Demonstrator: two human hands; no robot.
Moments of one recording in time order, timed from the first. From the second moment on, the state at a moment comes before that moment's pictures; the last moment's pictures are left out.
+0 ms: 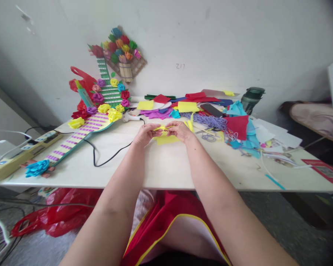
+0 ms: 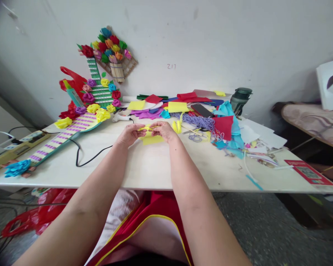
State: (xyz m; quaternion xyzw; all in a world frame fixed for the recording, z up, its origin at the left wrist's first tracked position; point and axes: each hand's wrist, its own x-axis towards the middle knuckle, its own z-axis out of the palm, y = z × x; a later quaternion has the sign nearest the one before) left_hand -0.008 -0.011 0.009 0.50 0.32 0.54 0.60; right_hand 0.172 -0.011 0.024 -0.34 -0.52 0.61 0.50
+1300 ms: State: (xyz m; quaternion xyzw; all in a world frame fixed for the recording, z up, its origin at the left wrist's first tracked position) left_hand -0.011 -0.003 0.003 0.51 0.40 0.53 0.54; right_hand 0.177 -0.002 0.024 -0.39 -0.43 0.60 0.56
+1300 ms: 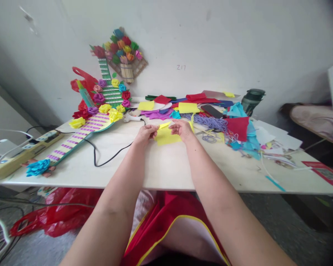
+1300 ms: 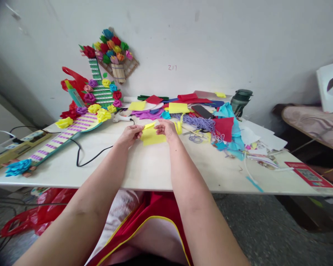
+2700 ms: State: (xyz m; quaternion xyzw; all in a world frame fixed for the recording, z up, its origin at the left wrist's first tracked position) left_hand 0.001 -0.013 0.007 0.64 0.48 0.43 0.42; right_hand 0.164 -0.006 0.027 -0.48 -0.42 0.47 0.61
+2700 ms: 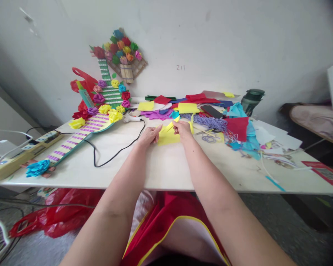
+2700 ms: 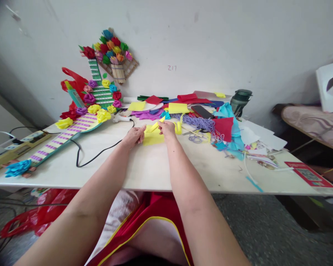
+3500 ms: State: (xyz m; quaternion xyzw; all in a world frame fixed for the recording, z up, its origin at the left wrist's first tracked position) left_hand 0.004 -0.011 0.004 0.62 0.40 0.45 0.50; right_hand 0.154 -0.004 0.012 -0.42 -0.50 0.54 0.53
